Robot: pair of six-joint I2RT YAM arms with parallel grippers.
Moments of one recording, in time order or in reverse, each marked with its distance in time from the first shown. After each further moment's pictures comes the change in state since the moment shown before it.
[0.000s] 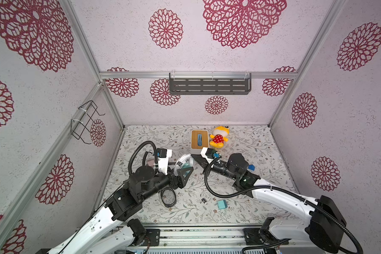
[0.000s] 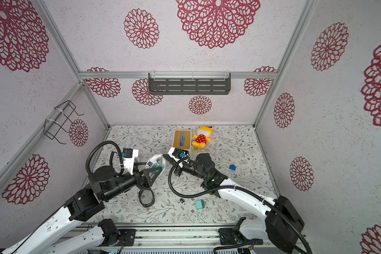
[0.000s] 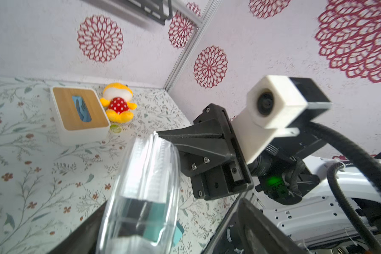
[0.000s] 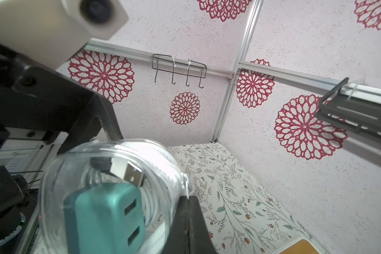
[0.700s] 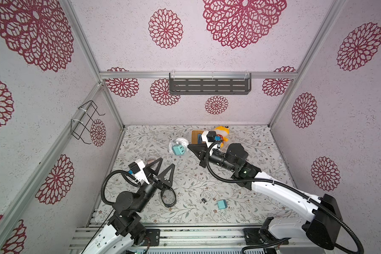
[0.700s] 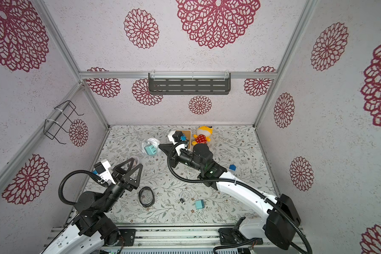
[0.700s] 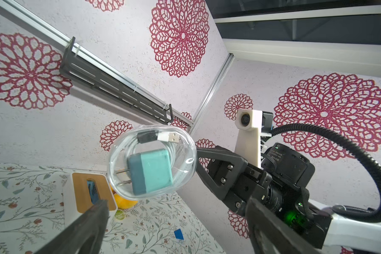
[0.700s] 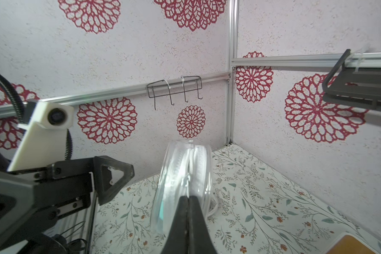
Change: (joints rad) left arm 0.178 -0.253 -0.441 0.656 -0.065 -0.030; right arm 0.000 0.031 0.182 -0.110 0.000 0.289
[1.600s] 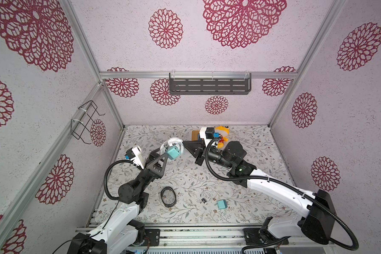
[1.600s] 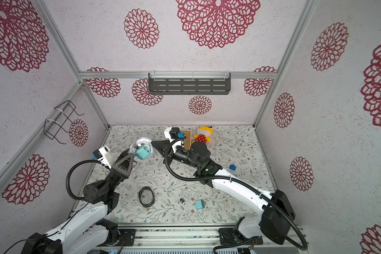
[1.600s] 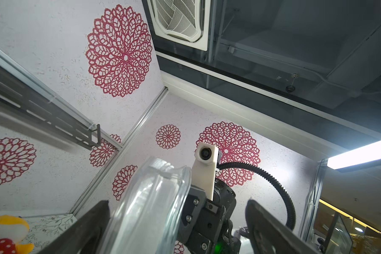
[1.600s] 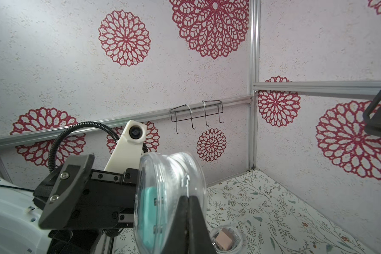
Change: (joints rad) left arm 0.321 0.529 -0.035 0.983 0.467 -0.581; right arm 0.039 0.087 0.089 0.109 -0.053 0.059
